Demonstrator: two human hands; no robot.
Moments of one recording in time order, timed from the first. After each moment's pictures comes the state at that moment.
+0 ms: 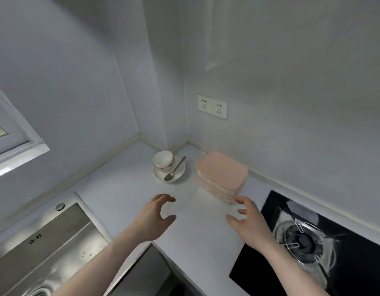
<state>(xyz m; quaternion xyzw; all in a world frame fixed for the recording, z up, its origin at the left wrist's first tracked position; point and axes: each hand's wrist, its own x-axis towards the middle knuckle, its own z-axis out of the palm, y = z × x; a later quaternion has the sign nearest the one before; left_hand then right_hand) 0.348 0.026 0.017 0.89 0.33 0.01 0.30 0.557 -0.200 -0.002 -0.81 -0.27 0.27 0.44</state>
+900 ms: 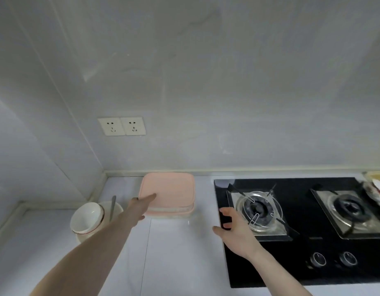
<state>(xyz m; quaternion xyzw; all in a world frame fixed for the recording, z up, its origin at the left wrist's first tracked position) 0.621 0.165 -0.089 0.68 0.39 -0.13 0.61 0.556 -0.175 -0.041 -0.85 0.04 0.17 0.49</state>
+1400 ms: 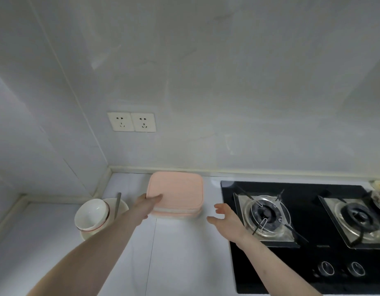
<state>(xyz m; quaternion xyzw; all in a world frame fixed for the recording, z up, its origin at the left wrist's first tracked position) 0.622 0.176 -0.086 0.71 0.35 -0.16 0.59 0.602 -0.126 -0.064 -0.84 0.08 0.24 0.47</state>
